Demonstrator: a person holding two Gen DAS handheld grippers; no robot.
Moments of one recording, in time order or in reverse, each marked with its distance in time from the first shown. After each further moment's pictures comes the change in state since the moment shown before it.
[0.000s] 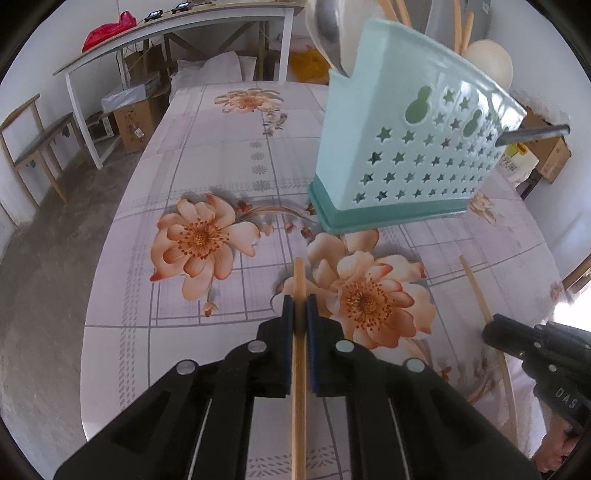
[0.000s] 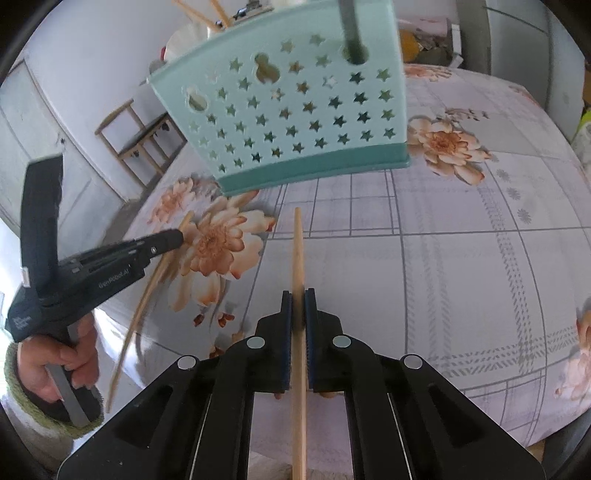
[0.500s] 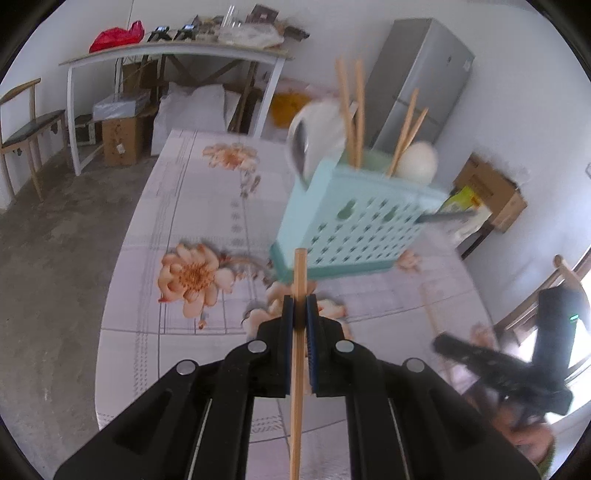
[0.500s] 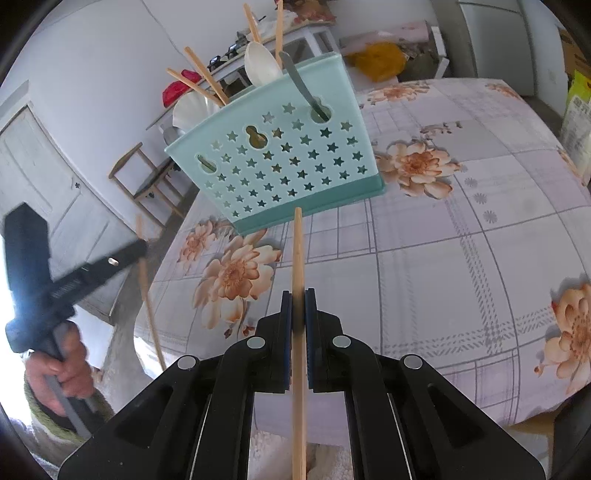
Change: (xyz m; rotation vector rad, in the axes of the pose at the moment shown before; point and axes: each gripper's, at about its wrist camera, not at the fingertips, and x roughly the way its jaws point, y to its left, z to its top) left arm -0.087 0.010 0.007 -0.090 -0.177 -0.210; right arm -0.041 -0.018 -0.002 0.100 -0.092 0.082
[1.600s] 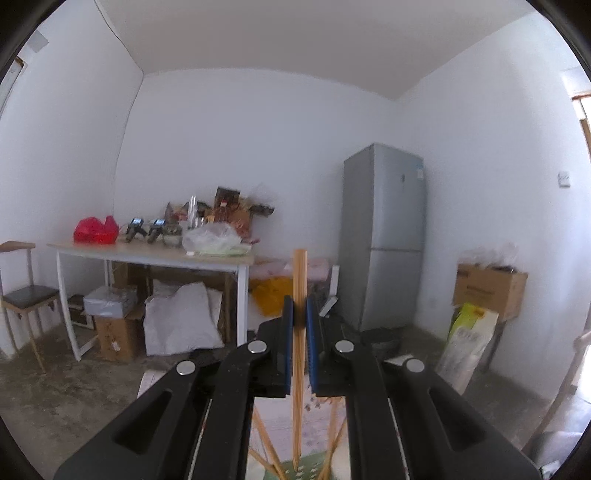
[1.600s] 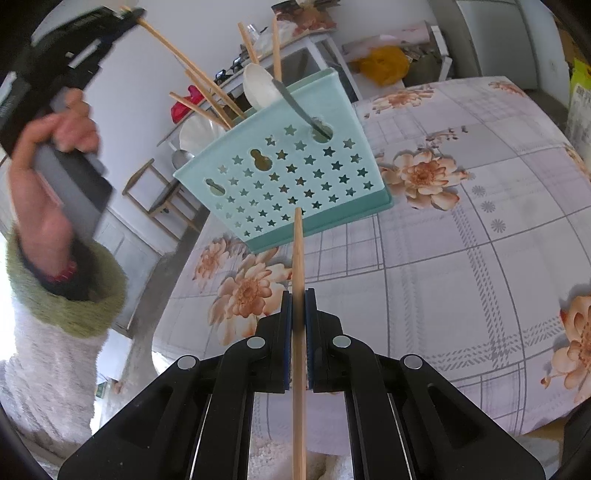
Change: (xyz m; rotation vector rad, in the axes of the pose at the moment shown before) left arm -0.005 -0.123 0.158 0.247 -0.671 0.063; right arm -0.007 -0.009 0.010 0.037 -0.038 0.080
